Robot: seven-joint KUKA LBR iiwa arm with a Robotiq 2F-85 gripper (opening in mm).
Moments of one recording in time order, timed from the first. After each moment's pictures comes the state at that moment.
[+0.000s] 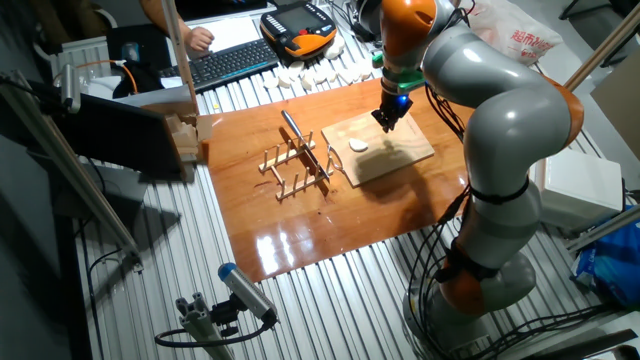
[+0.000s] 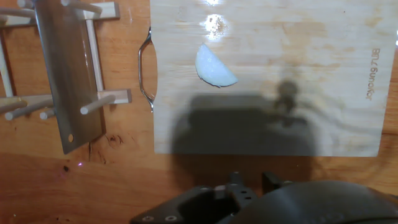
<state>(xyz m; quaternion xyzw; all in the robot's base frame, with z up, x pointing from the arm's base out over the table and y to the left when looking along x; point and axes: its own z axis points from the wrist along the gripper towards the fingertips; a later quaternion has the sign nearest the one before) 0.515 0.001 0.236 0.08 -0.99 0.01 0.10</state>
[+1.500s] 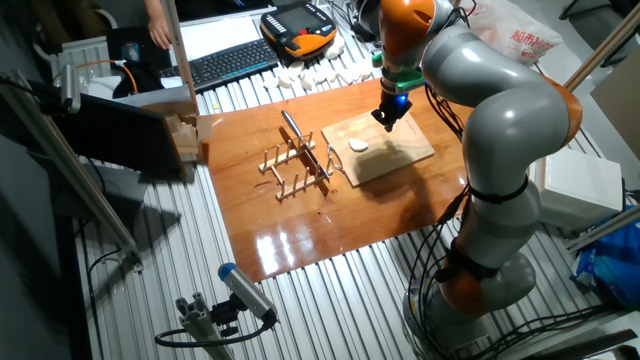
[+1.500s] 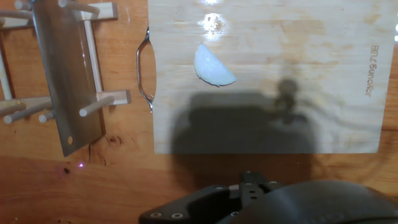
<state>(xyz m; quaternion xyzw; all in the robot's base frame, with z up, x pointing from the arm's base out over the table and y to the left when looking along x) 0.515 0.001 0.236 0.05 -0.99 0.01 0.10</state>
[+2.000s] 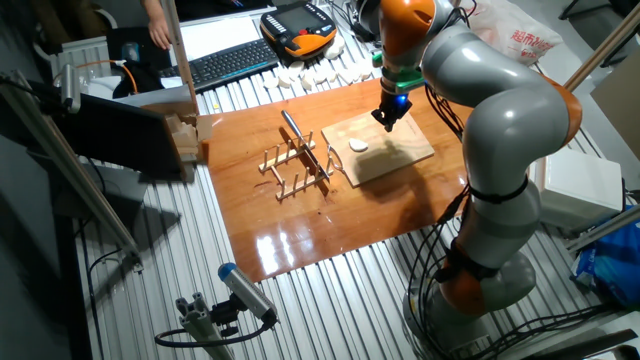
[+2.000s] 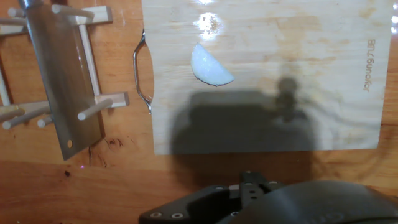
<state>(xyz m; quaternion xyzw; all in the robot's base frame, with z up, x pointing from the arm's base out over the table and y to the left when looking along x) 0.515 0.001 0.236 0.06 -0.99 0.01 0.11</state>
